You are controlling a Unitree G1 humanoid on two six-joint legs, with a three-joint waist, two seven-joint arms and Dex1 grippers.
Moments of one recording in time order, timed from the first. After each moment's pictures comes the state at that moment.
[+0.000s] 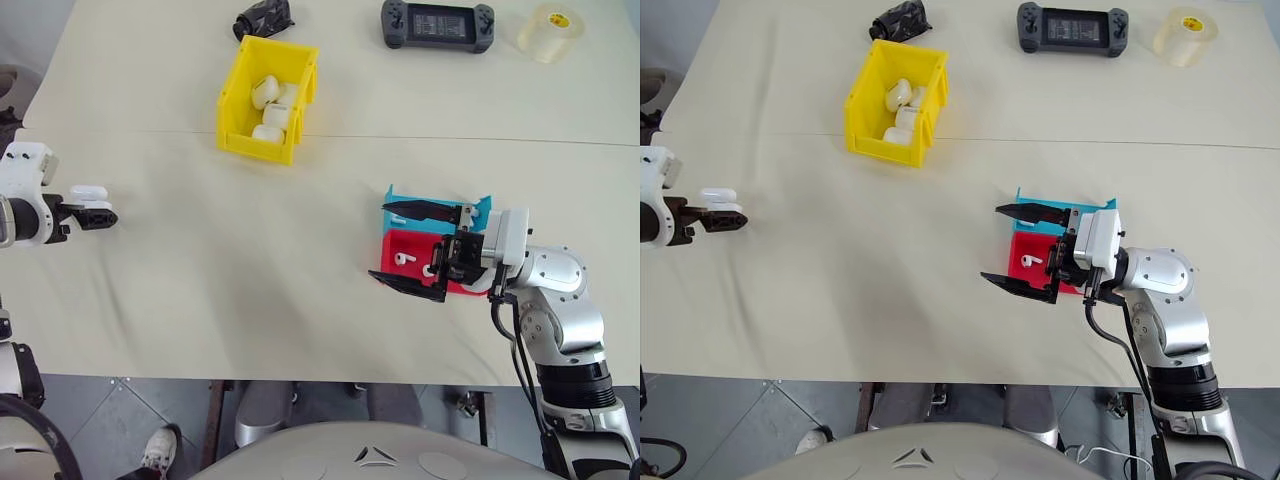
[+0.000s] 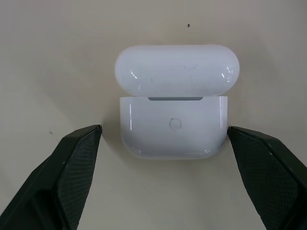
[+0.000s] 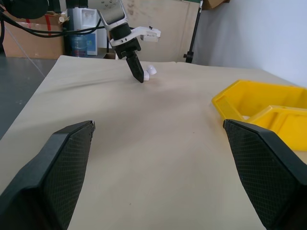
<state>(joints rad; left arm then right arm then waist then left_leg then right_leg) -0.64 1.02 0.09 0.45 -0.17 1.12 -0.66 -0.16 -0.54 0.00 -0.25 0.53 0.00 1.16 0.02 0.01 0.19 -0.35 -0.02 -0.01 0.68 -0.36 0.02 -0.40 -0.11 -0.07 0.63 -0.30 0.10</state>
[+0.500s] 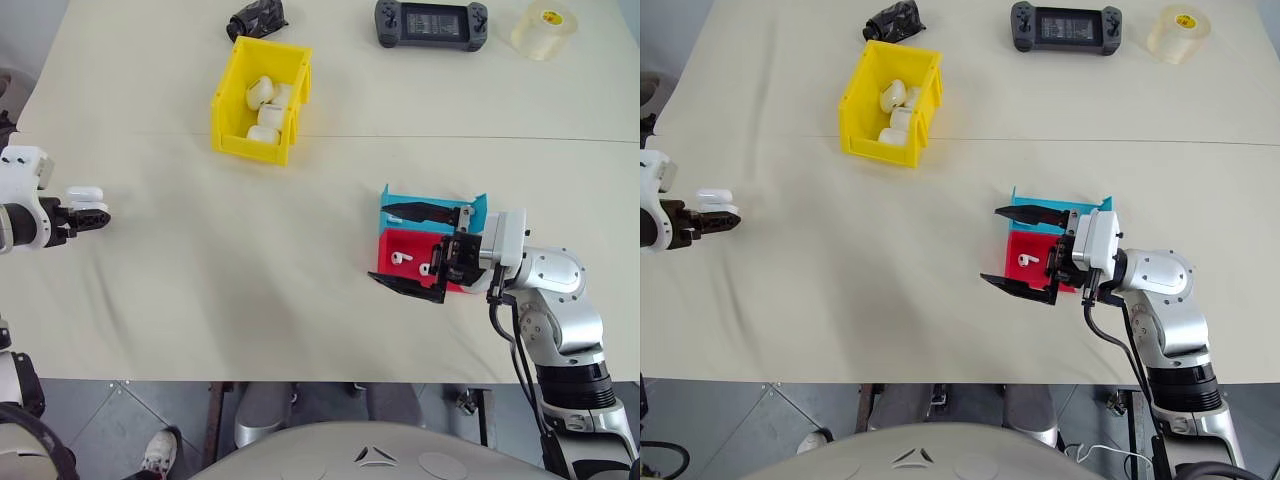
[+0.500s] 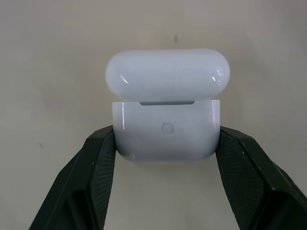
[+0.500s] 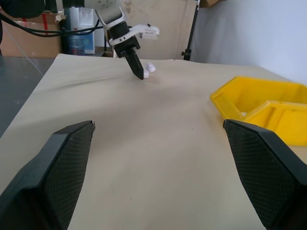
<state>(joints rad) -0.50 0.98 0.24 0.39 -0.23 0.99 -0.69 -0.16 -0.54 0.00 -0.25 0.53 0.00 1.17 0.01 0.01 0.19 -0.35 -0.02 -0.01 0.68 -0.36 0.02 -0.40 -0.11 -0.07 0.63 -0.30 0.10</state>
